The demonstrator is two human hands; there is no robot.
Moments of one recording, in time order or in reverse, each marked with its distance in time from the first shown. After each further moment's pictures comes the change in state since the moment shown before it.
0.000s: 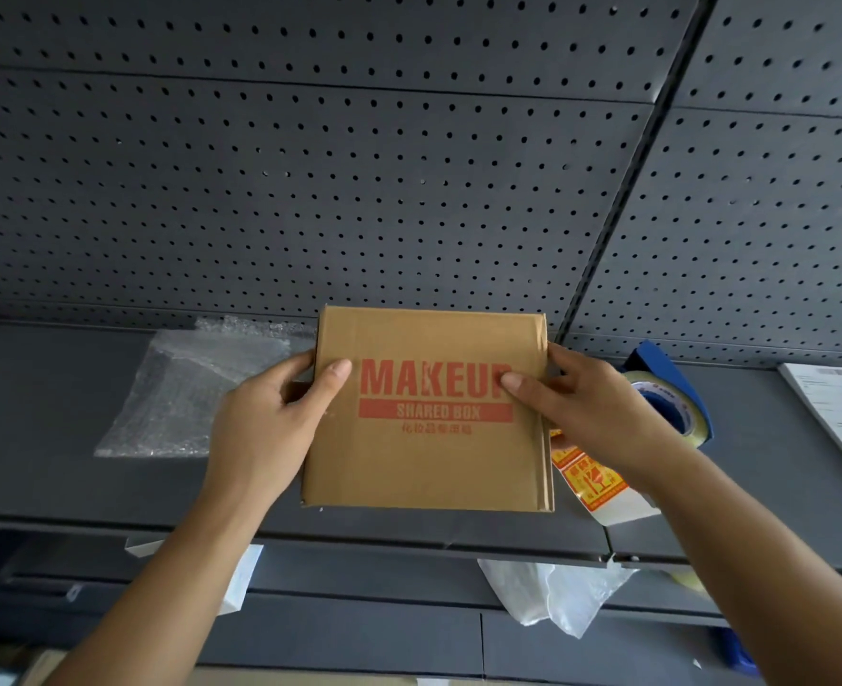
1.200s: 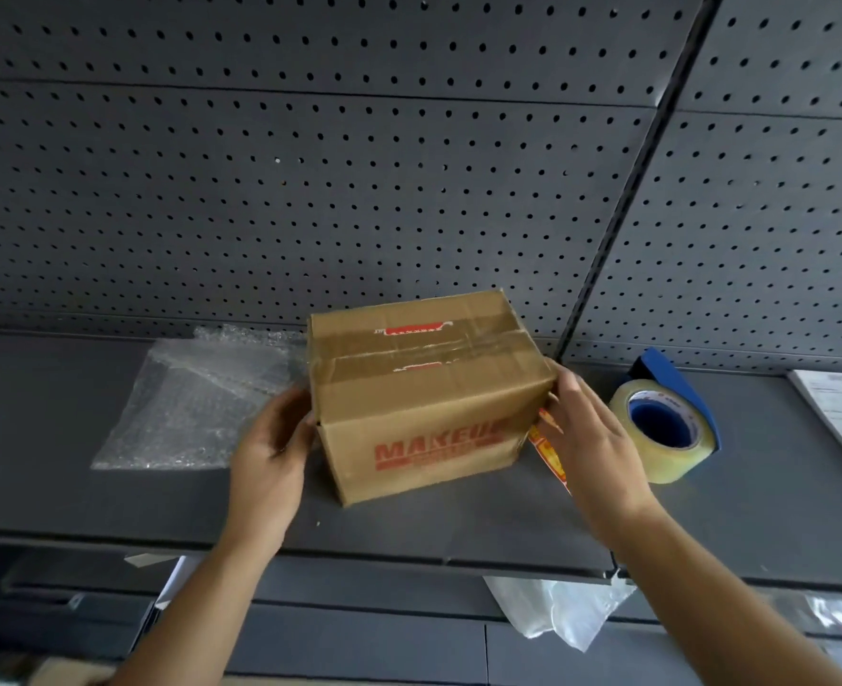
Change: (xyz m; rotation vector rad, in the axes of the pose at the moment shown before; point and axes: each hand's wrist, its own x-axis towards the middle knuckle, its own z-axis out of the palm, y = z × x) left_hand 0.004 -0.065 0.040 -0.448 0.082 -0.021; right_hand -0.002 0.032 0.033 0.587 0.230 -0.079
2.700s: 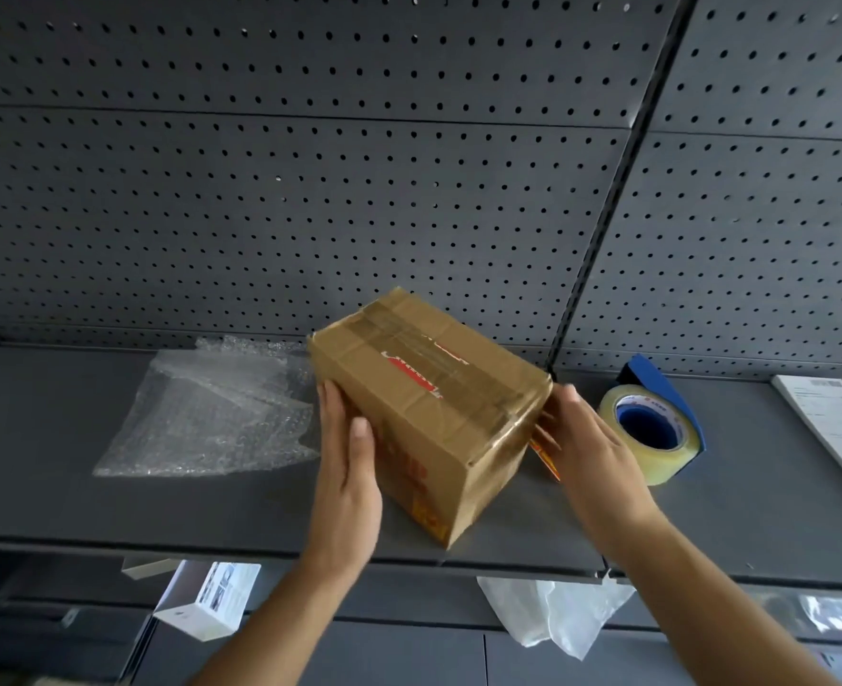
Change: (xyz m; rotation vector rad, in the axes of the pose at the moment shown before) left_hand -0.046 0.024 0.054 0.073 -0.150 -0.014; right_hand -0.007 0.007 -0.014 0.062 -0.026 0.065
